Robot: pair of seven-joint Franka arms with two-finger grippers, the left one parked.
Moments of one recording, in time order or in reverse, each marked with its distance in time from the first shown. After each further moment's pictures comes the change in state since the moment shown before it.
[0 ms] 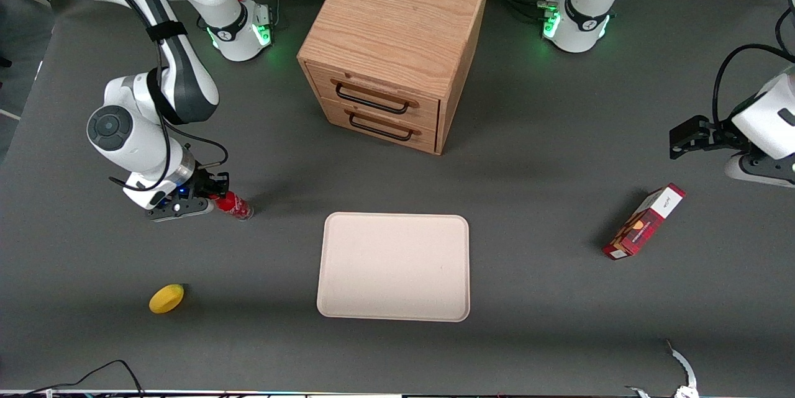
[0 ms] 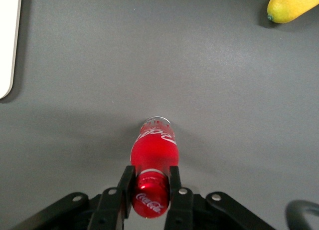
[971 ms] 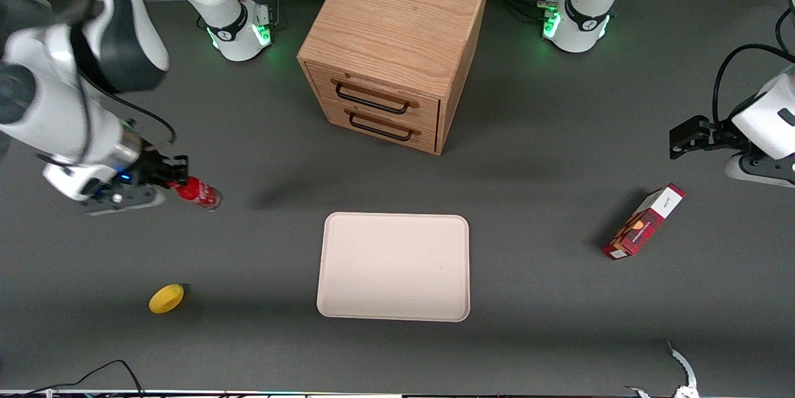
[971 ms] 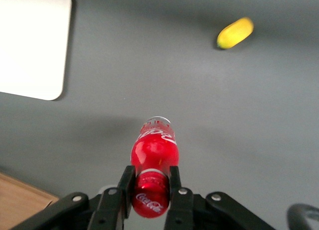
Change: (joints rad) arm 0.002 -0.062 0.002 0.489 0.000 -0.585 0.000
